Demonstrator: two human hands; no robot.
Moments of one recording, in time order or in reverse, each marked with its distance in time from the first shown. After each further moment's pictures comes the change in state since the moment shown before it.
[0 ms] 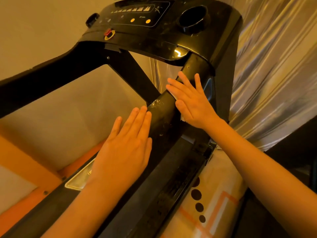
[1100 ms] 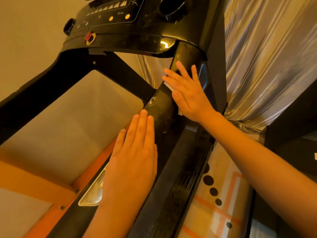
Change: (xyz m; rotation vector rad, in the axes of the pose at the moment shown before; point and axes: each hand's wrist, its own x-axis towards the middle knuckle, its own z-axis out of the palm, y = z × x) left_hand -0.011 0.003 0.007 -0.002 0.059 0.021; right_hand 0.000 -0.017 0.011 0.107 0.158 0.187
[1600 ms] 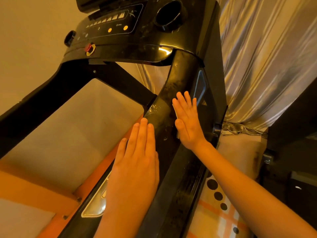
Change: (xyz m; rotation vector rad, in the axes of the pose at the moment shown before) left_hand 0.003 0.002 0.000 0.018 0.004 0.001; right_hand -0.060 -0.021 0.045 0.186 0.188 0.144
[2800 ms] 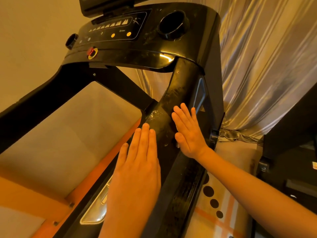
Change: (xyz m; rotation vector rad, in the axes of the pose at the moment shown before) left_hand 0.002 0.002 -0.002 -0.070 0.042 -0.013; right_hand -0.010 0.008 -0.003 -0.092 -0.049 -0.150
